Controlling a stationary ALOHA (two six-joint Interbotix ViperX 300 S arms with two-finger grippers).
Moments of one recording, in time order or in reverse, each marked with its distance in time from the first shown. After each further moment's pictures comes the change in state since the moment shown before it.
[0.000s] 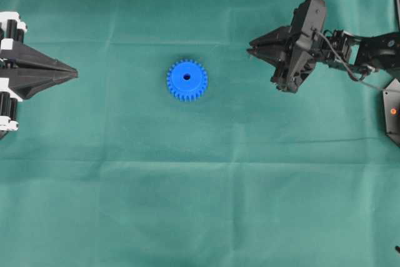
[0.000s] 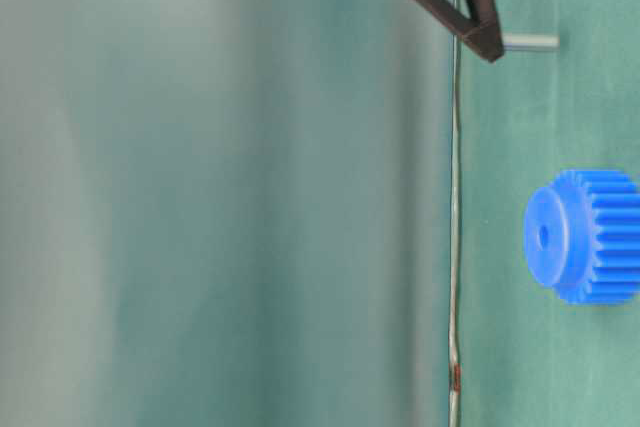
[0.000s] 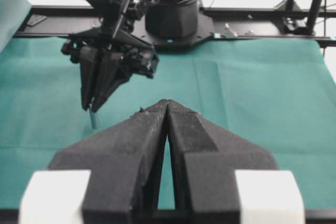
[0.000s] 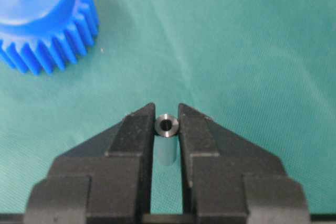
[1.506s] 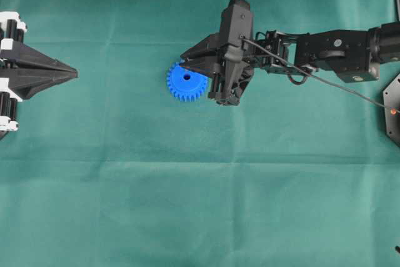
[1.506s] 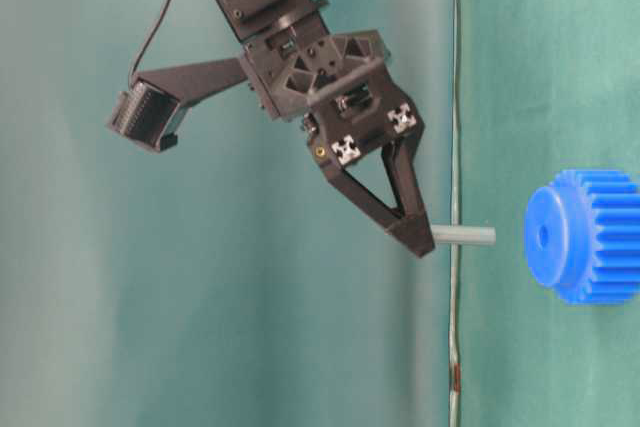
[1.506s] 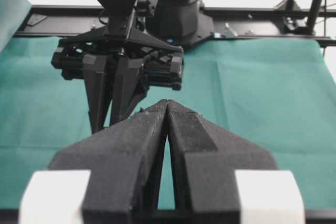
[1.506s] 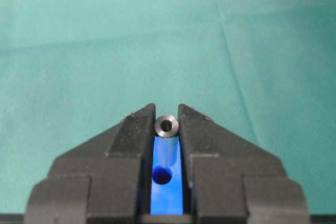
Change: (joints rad) left arm -0.002 -0.002 0.000 0.000 0.005 0.000; right arm 0.167 0.135 -0.430 -0.011 0.241 -0.008
